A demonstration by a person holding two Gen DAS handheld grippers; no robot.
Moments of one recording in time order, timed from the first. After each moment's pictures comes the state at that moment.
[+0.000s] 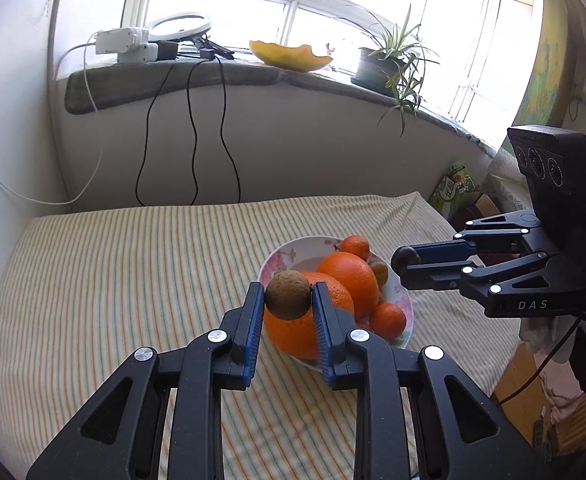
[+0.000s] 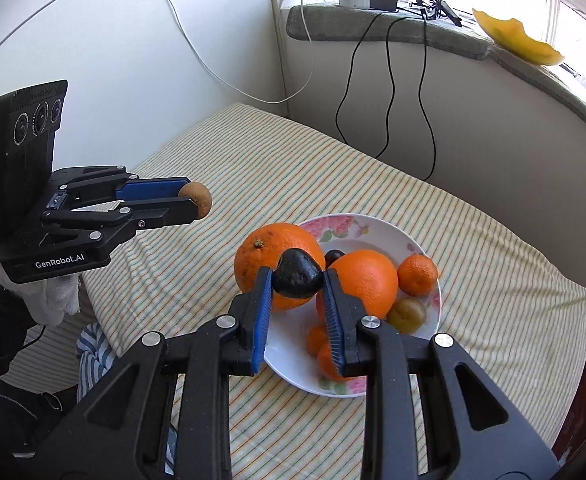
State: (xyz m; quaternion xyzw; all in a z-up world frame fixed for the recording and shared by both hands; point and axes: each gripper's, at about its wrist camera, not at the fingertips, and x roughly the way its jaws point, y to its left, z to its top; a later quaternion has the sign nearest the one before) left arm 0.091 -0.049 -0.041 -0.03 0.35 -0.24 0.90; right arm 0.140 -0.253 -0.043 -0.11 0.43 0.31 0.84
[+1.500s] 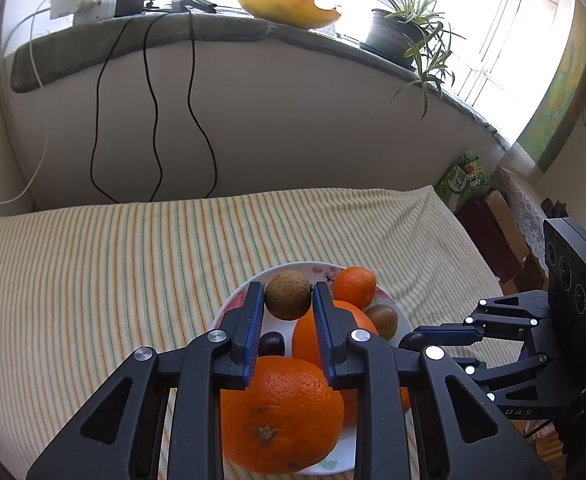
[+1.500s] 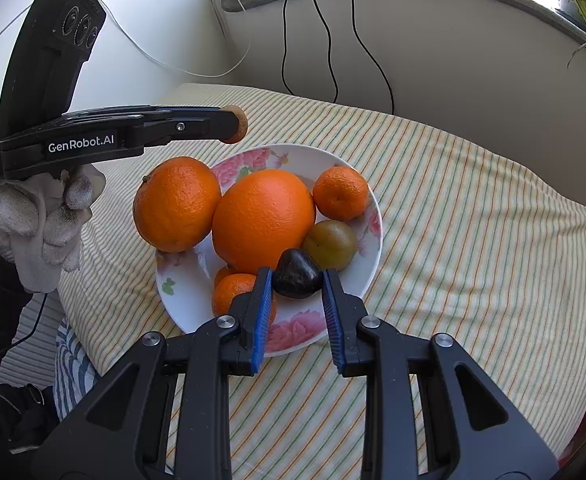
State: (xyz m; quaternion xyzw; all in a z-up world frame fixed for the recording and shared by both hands) left arm 0.168 -0.106 -0.064 -0.04 0.42 -0.25 0.87; right arm 0.162 -0.306 -0.102 -0.06 0.47 0.28 0.84
